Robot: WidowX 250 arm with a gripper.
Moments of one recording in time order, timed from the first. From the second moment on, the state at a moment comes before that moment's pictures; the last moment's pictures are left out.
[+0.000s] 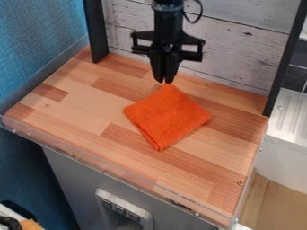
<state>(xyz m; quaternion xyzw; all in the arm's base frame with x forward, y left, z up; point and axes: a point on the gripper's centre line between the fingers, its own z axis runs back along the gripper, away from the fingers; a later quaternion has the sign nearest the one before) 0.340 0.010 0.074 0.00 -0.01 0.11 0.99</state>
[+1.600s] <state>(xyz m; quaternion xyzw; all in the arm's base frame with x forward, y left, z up) 0.334 0.009 0.010 0.00 0.00 0.07 1.00</state>
